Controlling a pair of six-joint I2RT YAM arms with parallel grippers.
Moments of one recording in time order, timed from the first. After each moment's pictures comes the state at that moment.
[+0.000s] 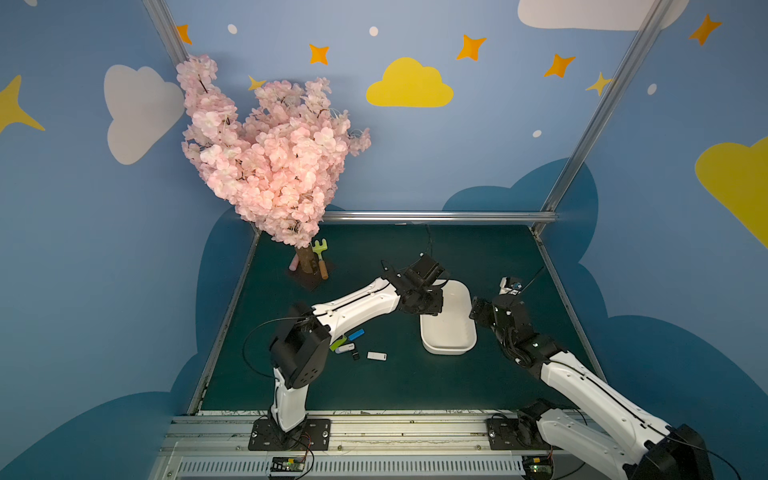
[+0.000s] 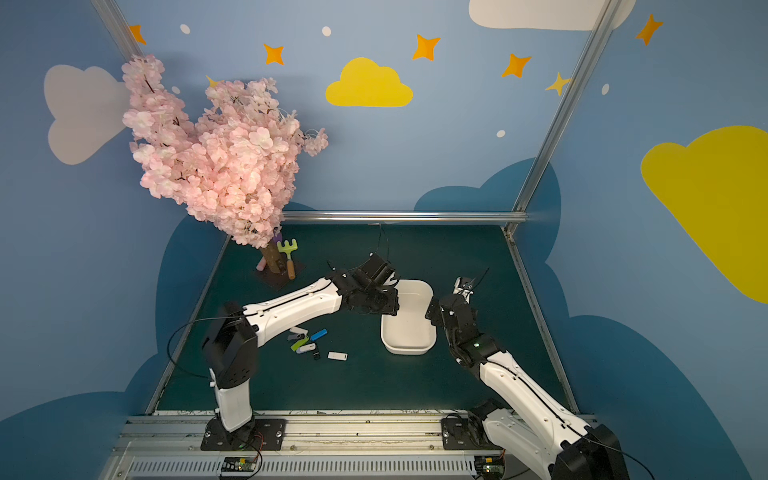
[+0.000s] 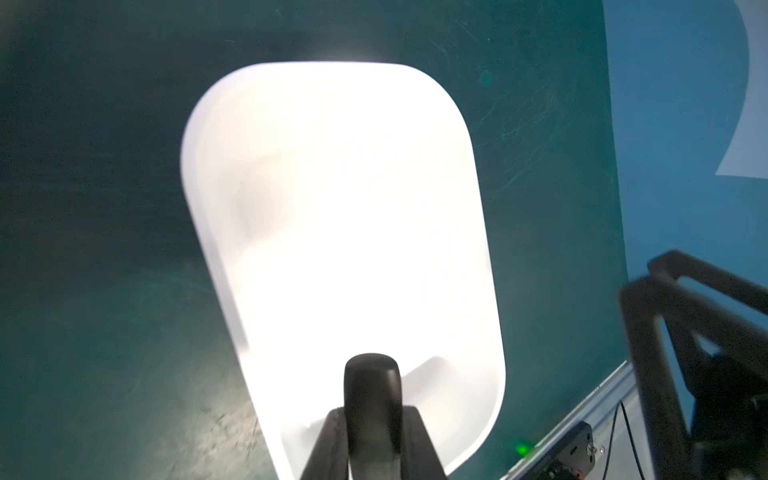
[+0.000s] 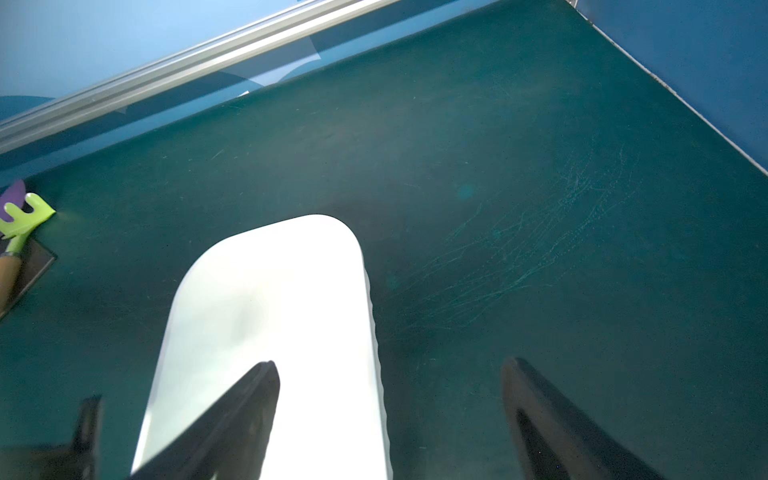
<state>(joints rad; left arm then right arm) -0.84 1.95 1.61 -0.65 0.15 -0.70 0.51 0.95 0.55 -0.23 0.42 0.55</state>
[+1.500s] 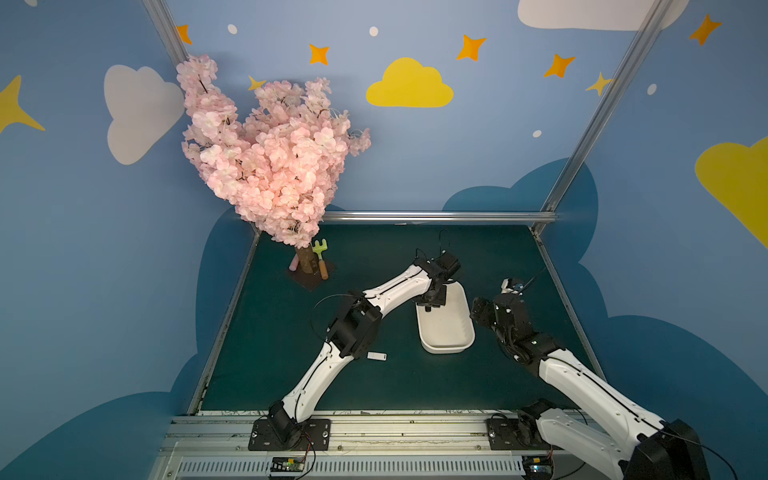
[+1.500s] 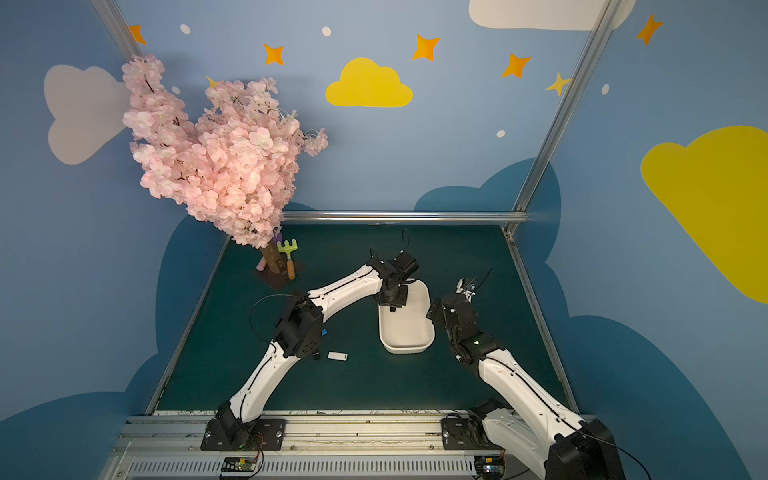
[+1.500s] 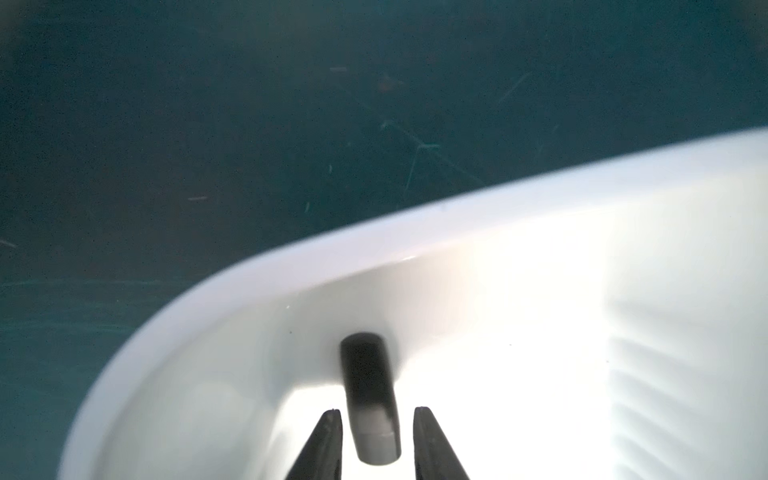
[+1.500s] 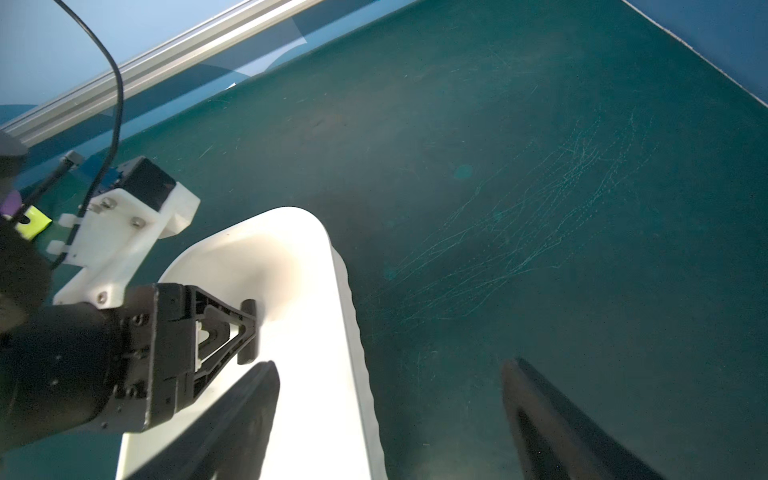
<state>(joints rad) -0.81 2.48 2.24 -1.07 -0.09 -0.65 0.47 0.98 0.55 -0.22 0.36 0.60</state>
